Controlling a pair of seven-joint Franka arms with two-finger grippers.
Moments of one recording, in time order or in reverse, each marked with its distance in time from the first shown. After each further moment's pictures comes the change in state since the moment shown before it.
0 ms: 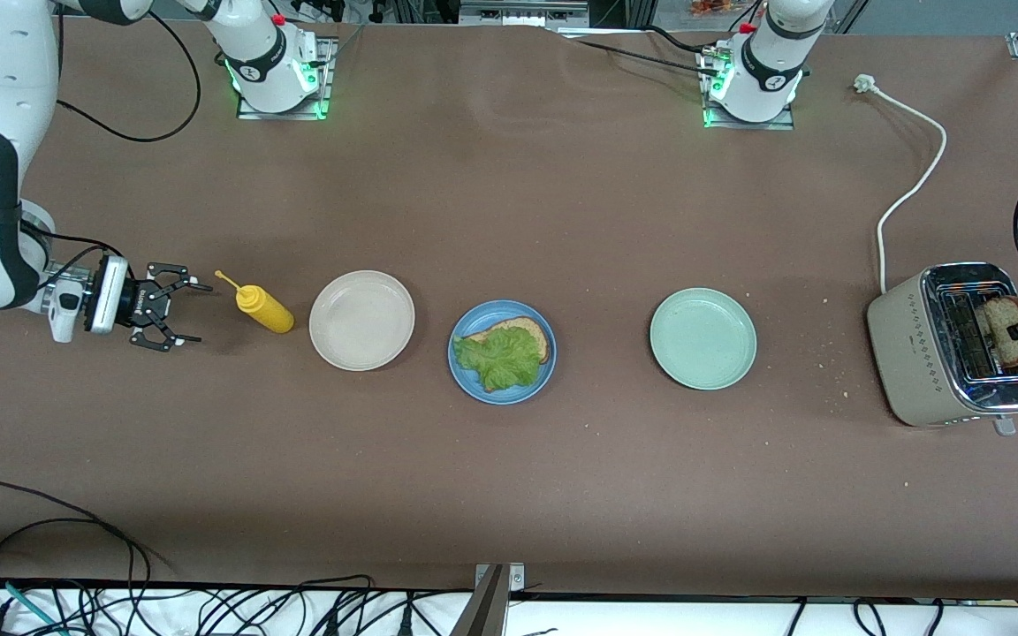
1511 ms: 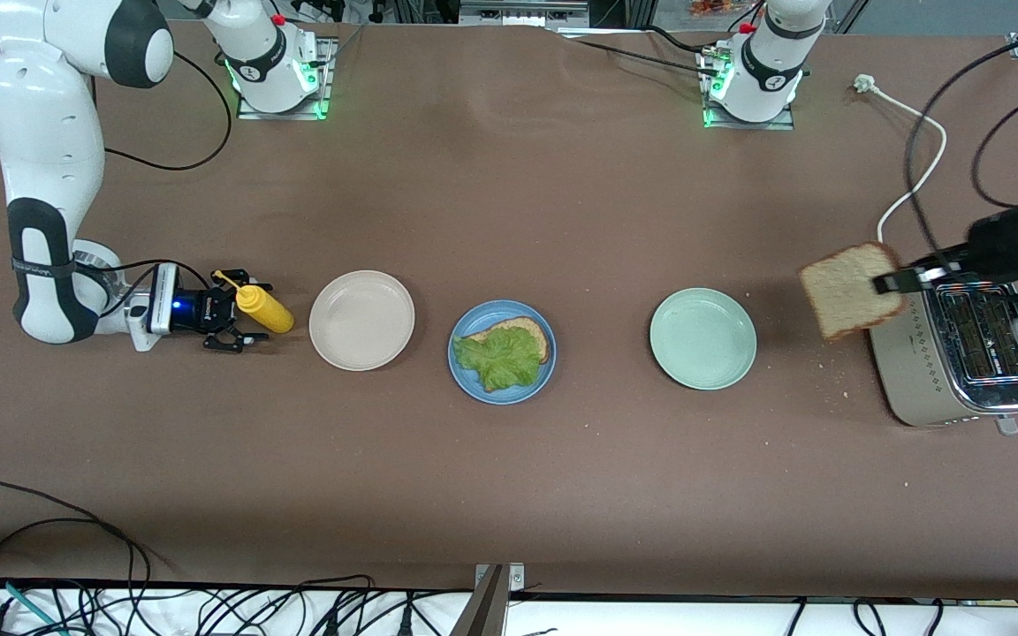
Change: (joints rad) left arm -0.096 -0.249 -0.256 -0.010 -0.452 -0.254 -0.409; right arm -0.100 0.226 0.170 0.101 0.225 -0.331 -0.248
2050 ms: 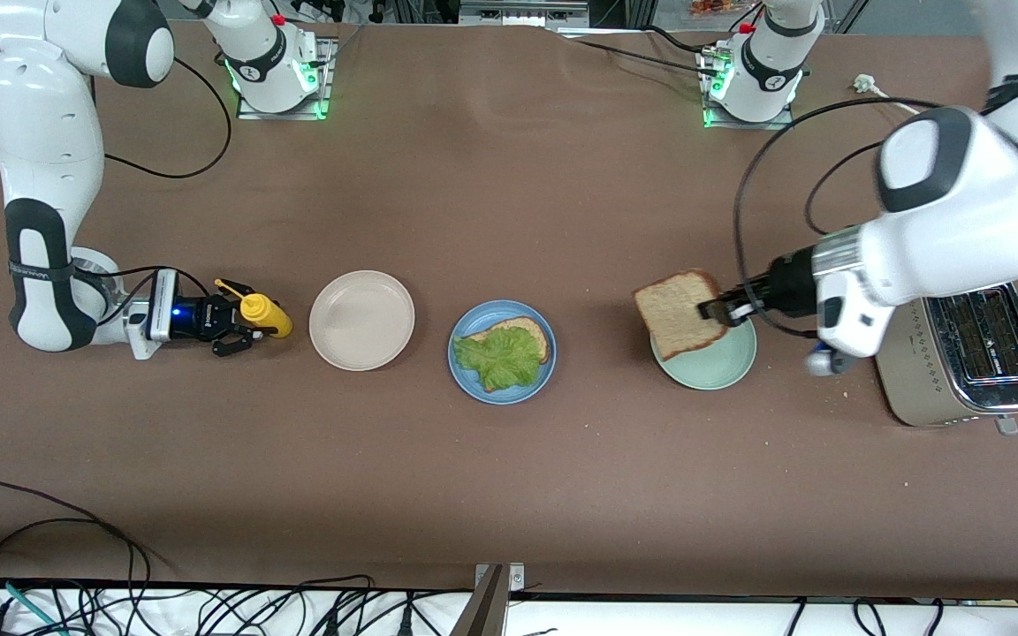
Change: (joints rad) left arm -0.312 0.143 -0.007 -0.039 -0.081 0.299 -0.358; right arm -0.004 0.001 0.020 0.056 -0.009 -0.003 0.011
